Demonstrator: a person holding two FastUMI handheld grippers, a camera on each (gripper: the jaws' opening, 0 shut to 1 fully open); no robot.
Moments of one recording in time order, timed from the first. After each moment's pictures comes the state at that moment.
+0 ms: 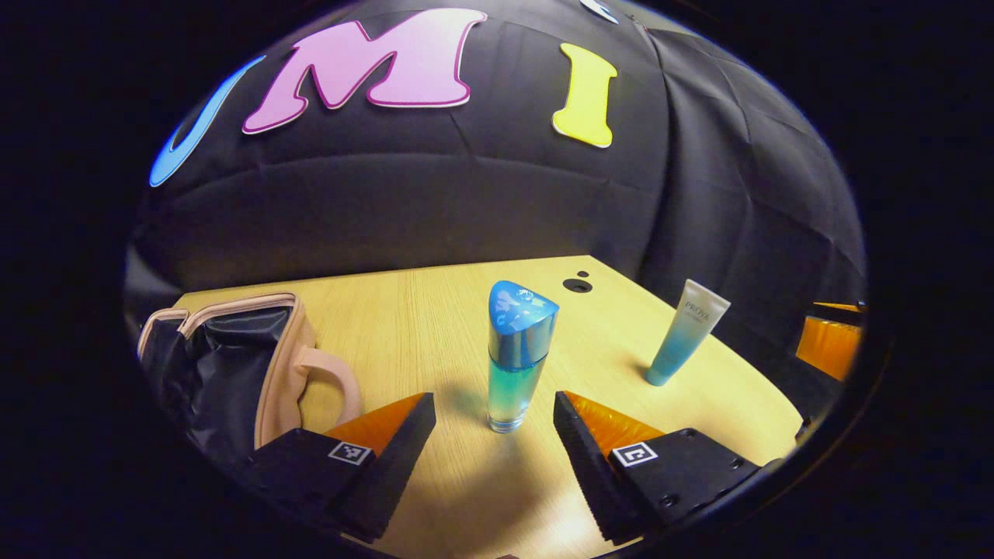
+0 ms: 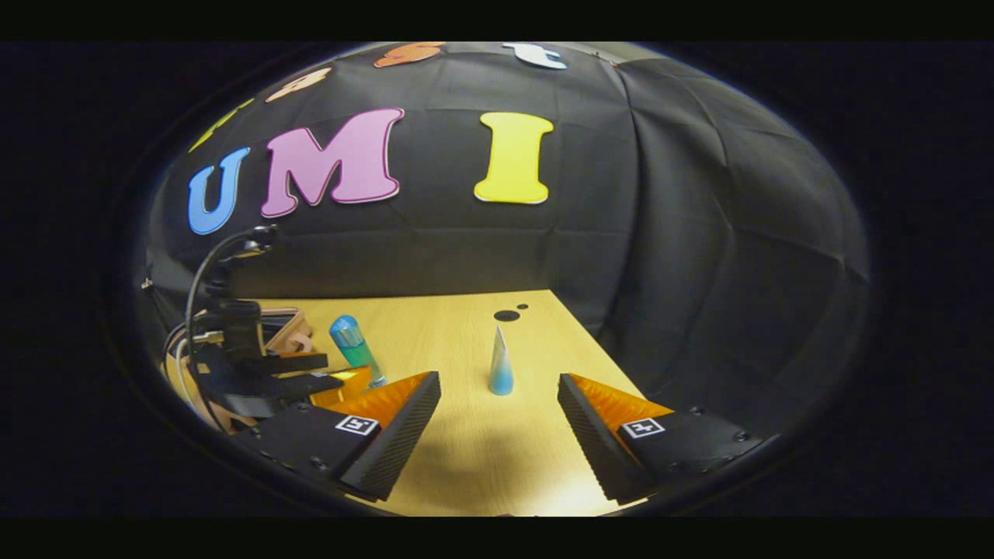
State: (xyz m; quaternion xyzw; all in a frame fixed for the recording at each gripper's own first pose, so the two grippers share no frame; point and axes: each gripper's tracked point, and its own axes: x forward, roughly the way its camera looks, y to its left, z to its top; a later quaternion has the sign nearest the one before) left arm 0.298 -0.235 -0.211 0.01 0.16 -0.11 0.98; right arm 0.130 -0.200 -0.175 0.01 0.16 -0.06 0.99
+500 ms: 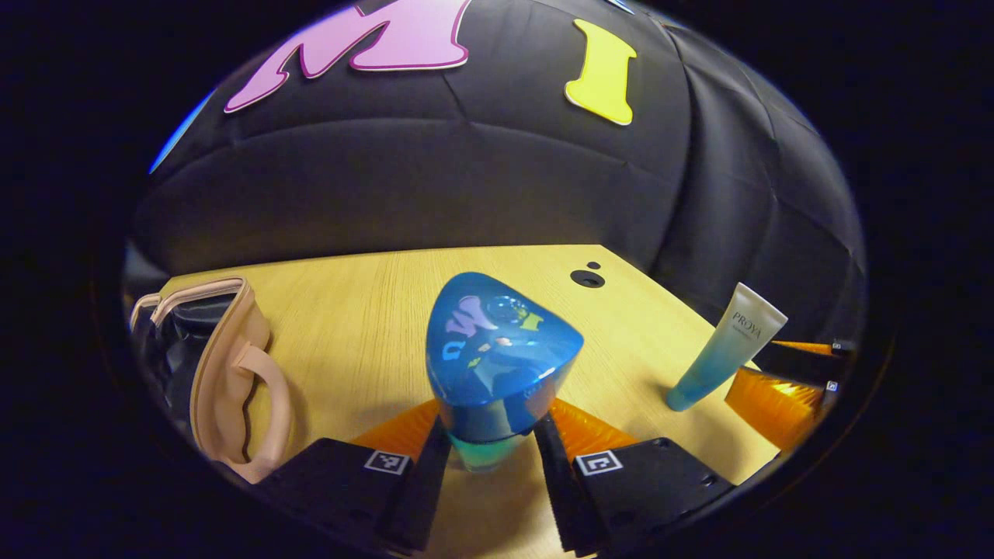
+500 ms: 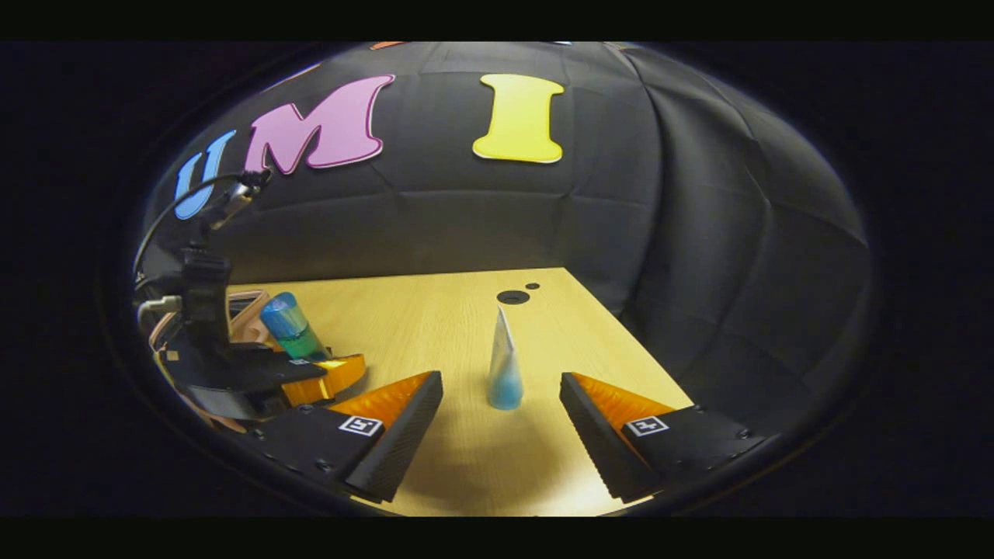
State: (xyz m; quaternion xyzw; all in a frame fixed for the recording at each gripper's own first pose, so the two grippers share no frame) left arm 0.346 -0.253 -0.224 -0.02 0.19 -0.08 0.98; right arm 0.218 -0.206 -0.238 0.00 0.18 -0.06 0.98
